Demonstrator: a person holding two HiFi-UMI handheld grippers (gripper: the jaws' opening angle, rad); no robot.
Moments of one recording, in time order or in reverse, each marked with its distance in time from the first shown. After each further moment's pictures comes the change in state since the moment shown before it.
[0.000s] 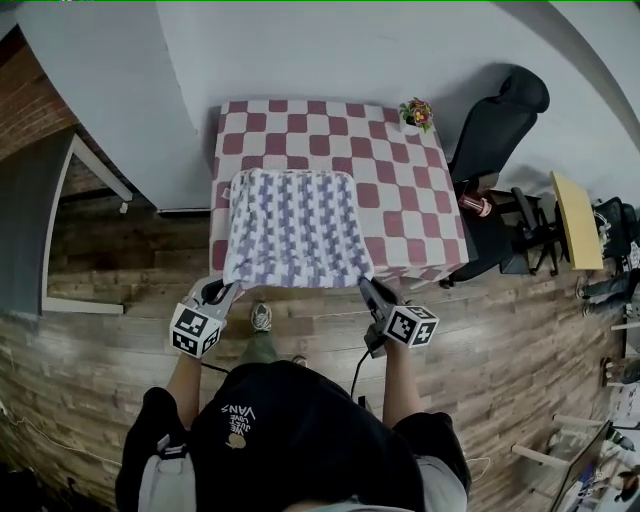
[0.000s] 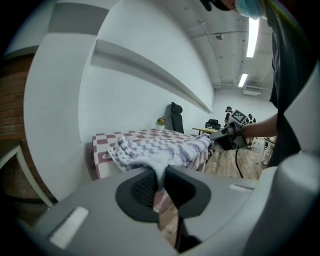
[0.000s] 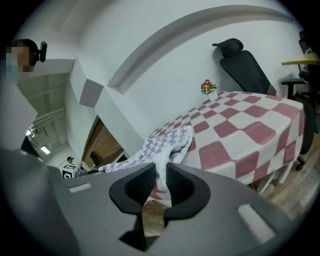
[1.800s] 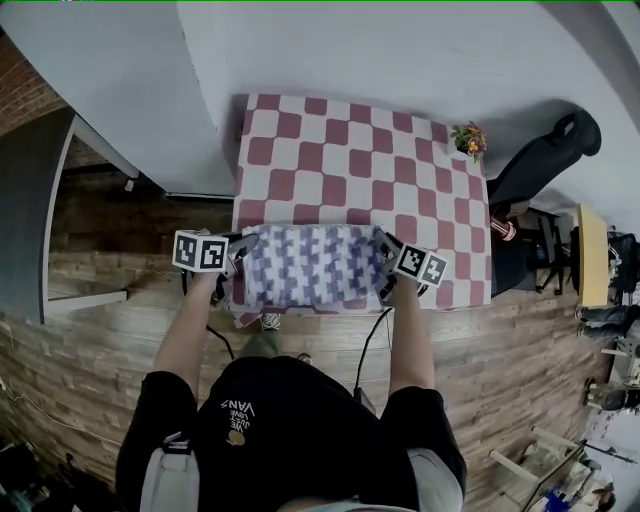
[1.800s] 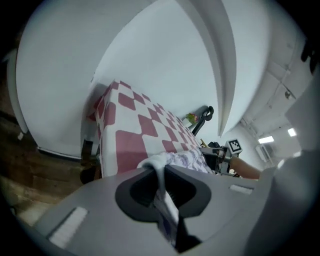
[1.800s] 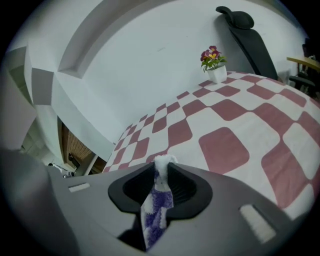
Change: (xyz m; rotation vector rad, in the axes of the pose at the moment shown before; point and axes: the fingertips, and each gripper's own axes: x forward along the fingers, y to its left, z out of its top) left arm 0.145 0.157 0.000 -0.667 0.314 -0.180; right arm 0.216 -0.081 0.095 0.113 0.202 -0.227
